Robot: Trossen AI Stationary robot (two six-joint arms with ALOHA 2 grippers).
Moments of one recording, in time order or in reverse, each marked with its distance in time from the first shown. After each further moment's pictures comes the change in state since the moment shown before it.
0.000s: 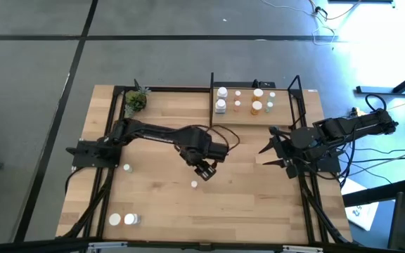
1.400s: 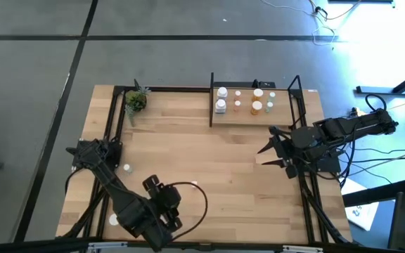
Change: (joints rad) left arm -0.640 -0.138 -0.004 -0.071 -0.695 -0.413; right arm 0.000 0.000 -0.001 0.027 0.000 0.000
